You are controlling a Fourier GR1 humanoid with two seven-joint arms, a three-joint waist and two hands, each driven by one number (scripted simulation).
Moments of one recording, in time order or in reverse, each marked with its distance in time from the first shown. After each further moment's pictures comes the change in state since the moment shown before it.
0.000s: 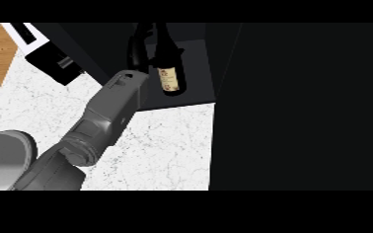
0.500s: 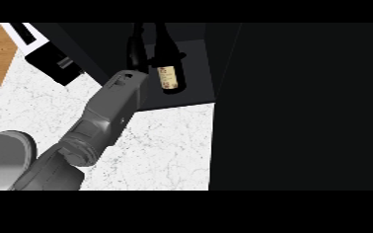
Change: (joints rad) left arm 0.004 0.004 0.010 -0.007 0.001 0.006 0.004; right arm 0.005 0.006 0.015 -0.008 0.008 0.004 0.001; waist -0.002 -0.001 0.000
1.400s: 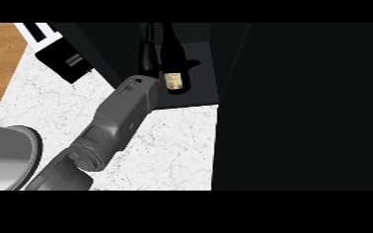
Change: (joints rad) left arm 0.025 -0.049 0.051 -0.049 0.017 -0.084 -0.142; right arm 0.022 0.020 0.020 -0.013 0.016 0.000 -0.003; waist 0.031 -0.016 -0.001
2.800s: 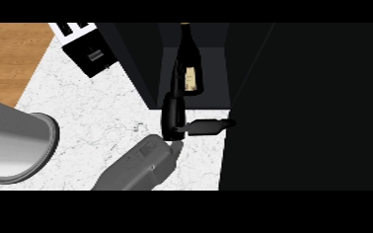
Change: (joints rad) left arm 0.565 0.015 -0.329 -0.960 0.032 0.211 0.022; right arm 0.053 -0.001 -0.028 -0.022 0.031 -0.047 0.015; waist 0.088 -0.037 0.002
